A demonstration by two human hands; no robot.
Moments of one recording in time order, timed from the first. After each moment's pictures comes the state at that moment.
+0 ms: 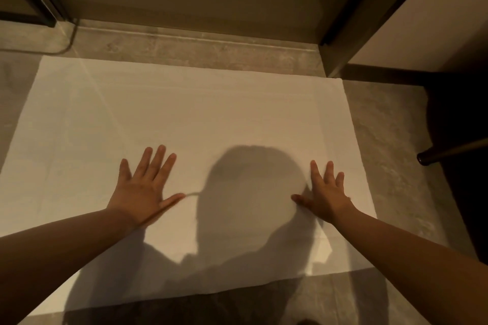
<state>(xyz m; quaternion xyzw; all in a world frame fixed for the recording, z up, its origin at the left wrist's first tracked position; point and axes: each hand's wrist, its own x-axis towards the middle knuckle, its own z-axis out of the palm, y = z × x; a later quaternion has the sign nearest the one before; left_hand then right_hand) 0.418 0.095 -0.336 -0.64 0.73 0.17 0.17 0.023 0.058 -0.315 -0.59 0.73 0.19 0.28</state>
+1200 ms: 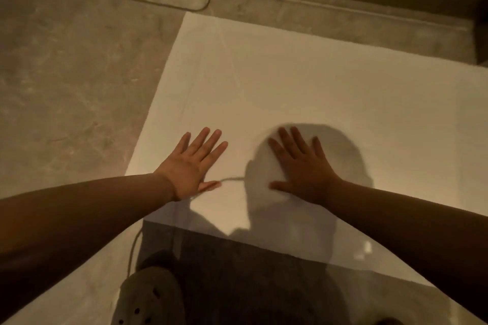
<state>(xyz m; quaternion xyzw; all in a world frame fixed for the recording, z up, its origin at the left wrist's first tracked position) 0.530 0.177 -0.328 -0.58 0.77 0.14 0.20 0.253 0.075 -0.340 -0.91 0.36 0.18 0.14</state>
